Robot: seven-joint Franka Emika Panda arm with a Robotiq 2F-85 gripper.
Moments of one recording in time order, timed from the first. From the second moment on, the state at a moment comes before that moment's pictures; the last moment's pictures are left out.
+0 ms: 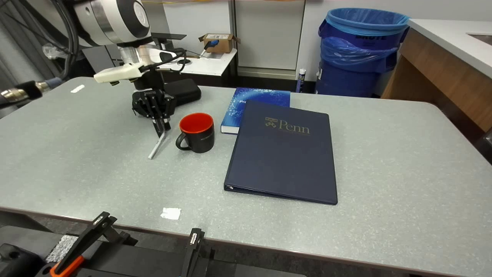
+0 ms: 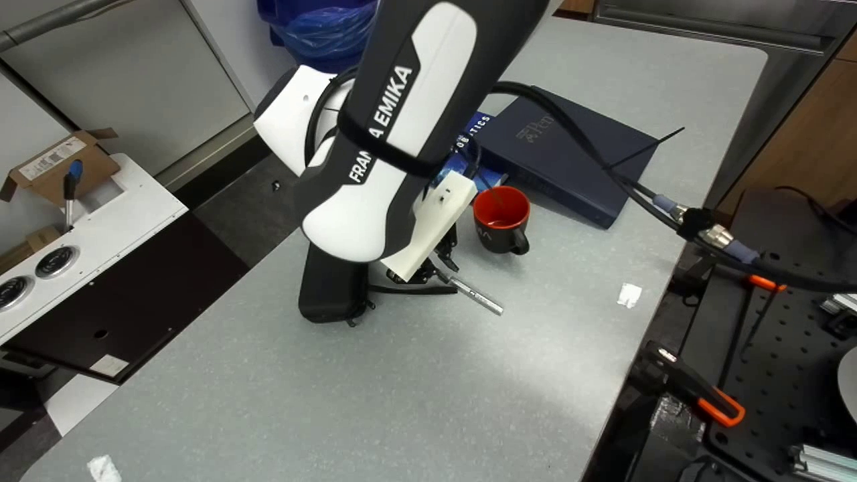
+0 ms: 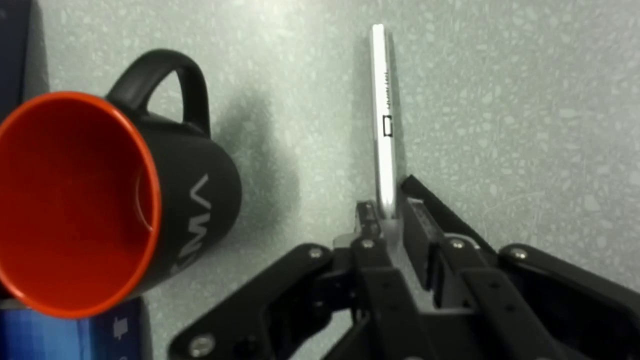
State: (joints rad) arm 0.25 0.68 0.01 -1.85 -0.15 2.18 0.49
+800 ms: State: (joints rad) arm 0.29 0.67 -0.03 -1.85 -0.16 2.26 0.50
